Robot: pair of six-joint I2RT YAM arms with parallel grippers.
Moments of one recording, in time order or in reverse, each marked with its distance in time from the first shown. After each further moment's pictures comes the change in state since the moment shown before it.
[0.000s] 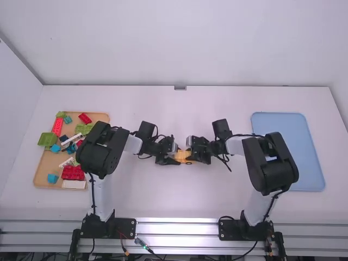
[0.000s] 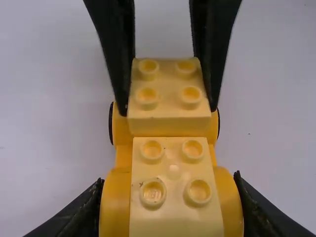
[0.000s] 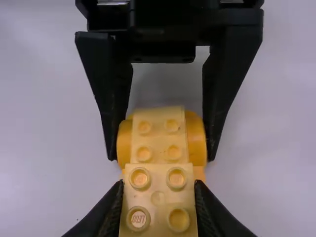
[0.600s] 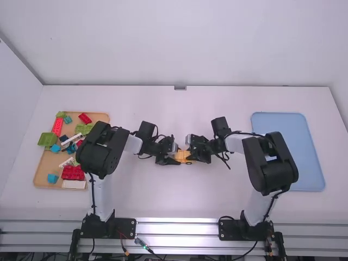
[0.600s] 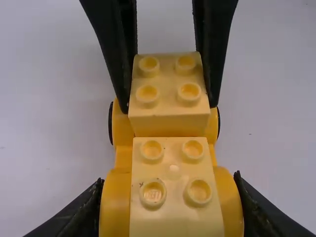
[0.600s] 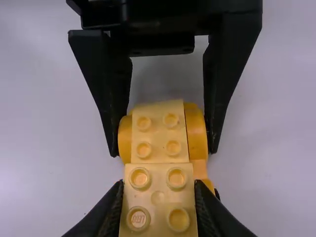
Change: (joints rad) left arm -0.001 0.000 0.002 -0.010 -0.003 -0.001; right arm 0.009 0.000 0.049 -0.099 0.041 0.009
